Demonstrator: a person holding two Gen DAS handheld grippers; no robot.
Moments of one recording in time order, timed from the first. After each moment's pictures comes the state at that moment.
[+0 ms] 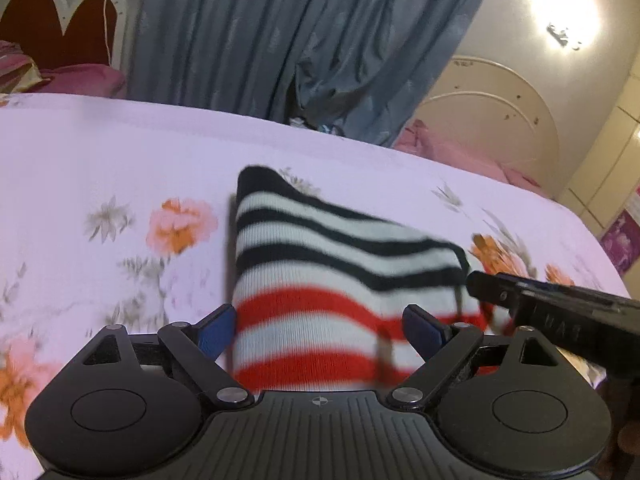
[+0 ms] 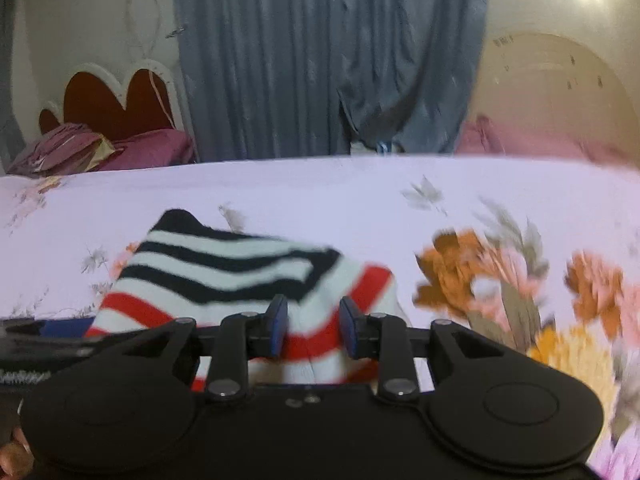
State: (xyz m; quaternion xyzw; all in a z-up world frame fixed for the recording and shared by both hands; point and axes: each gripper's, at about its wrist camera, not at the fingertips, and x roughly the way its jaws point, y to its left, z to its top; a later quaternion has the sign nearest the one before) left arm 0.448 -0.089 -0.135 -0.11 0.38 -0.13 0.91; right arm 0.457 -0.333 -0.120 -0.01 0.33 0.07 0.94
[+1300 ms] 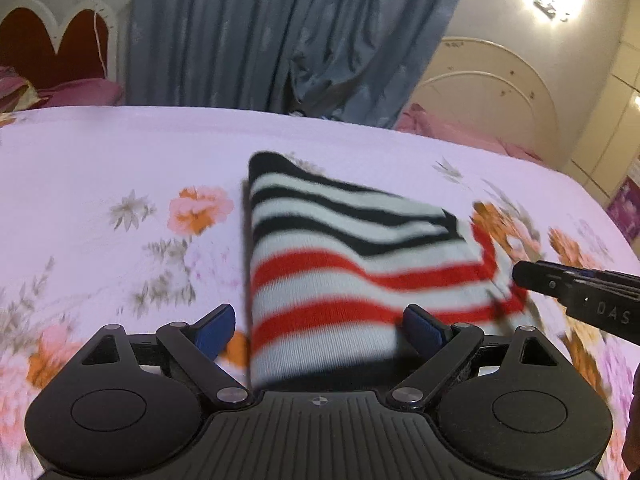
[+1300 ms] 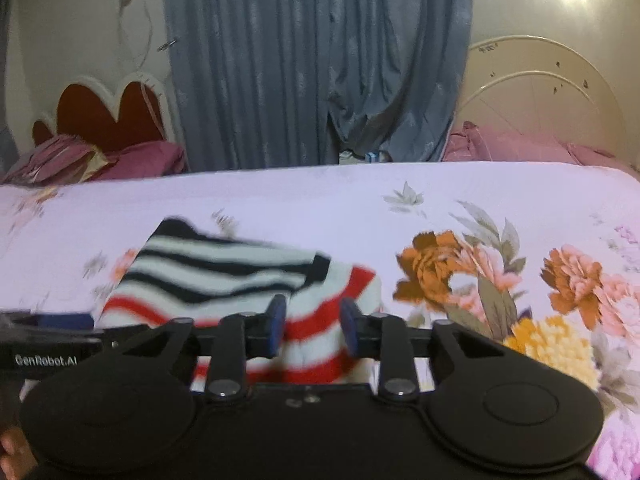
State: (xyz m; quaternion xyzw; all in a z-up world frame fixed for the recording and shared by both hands) left arm 0.409 -0.079 -0.135 -0.07 0.39 -0.14 0.91; right arm 0.414 -0.351 -0.115 0.00 0.32 0.06 0.95
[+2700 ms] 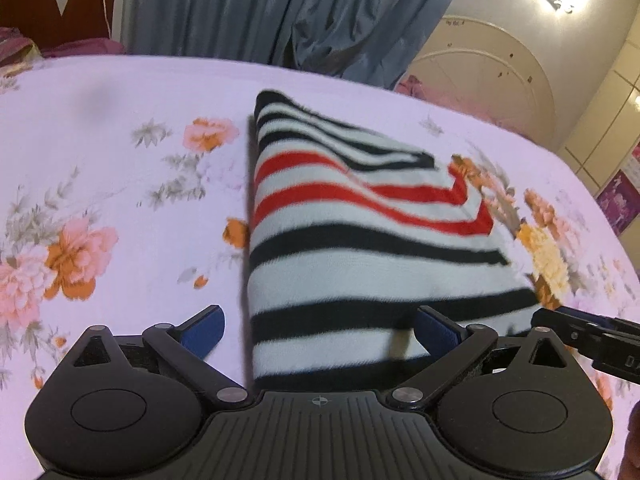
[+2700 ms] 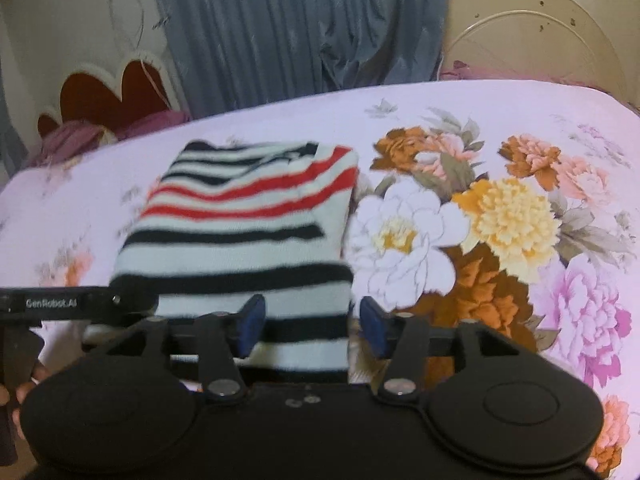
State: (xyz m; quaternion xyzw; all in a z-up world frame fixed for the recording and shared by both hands) left arm 0.353 -0.067 -0.132 -0.09 0.43 -0.15 0.88; right arm 0.324 -0.380 -0.123 0.06 0.38 0.06 0.92
